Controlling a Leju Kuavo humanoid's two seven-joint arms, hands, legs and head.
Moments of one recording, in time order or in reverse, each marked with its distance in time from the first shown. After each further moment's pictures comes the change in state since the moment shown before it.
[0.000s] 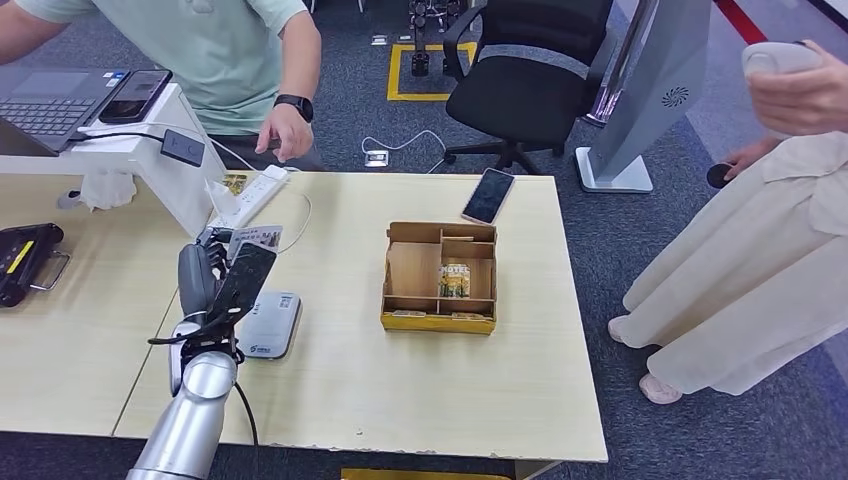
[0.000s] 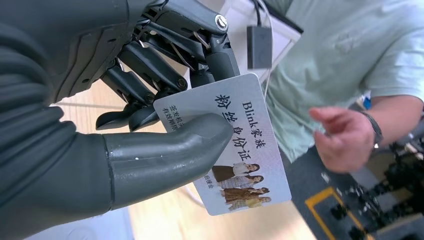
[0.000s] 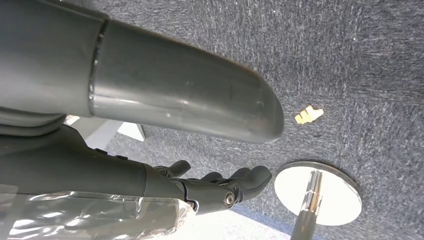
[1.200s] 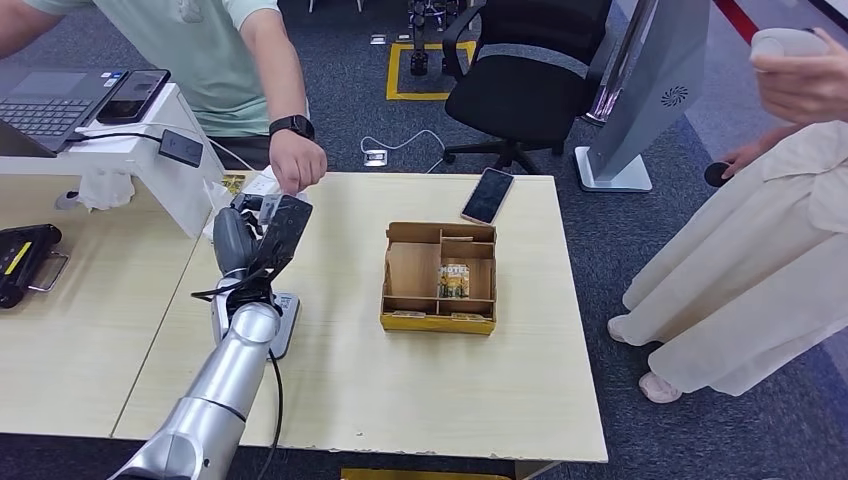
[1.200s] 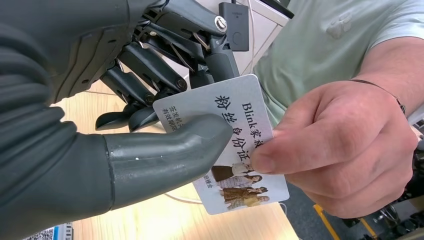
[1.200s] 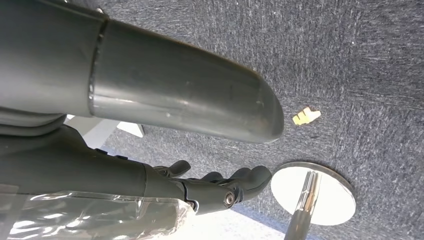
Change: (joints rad) left arm -0.252 -0.101 -0.010 0.350 -0.038 0.132 0.011; right arm -0.007 0.005 0.024 0.005 0.021 0.000 0.033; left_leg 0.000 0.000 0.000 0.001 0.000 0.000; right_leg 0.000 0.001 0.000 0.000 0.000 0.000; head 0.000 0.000
